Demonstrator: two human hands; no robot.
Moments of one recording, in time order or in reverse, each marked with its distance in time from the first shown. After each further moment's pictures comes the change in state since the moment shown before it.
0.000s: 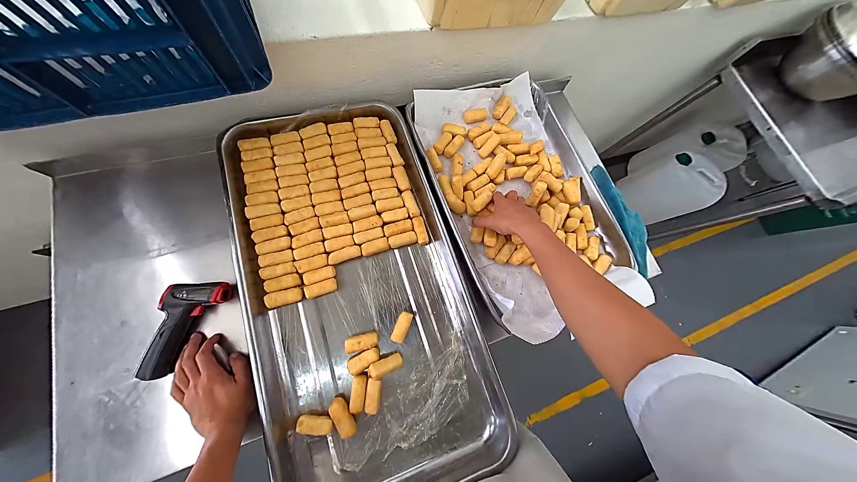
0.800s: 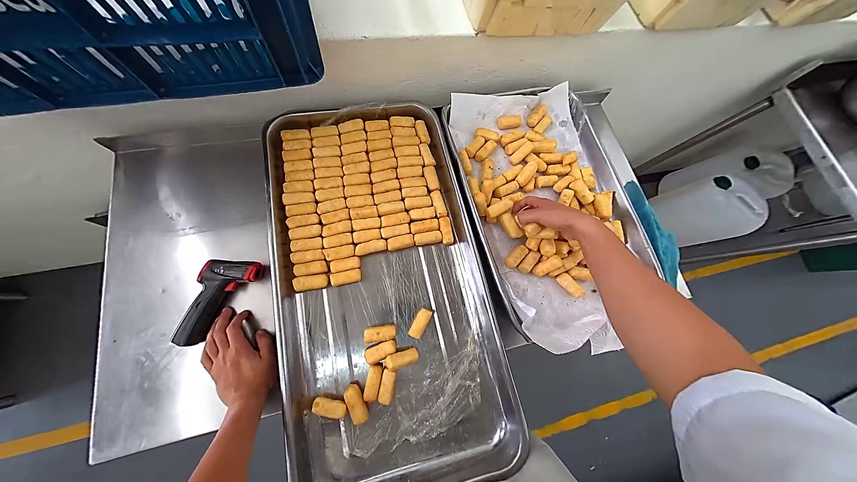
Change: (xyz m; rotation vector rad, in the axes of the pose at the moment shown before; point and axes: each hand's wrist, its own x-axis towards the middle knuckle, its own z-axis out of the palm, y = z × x) left_hand -0.001 0.000 -0.001 -0.031 0.002 0.002; right_hand 0.002 0.022 -0.024 0.441 -0.269 -0.194
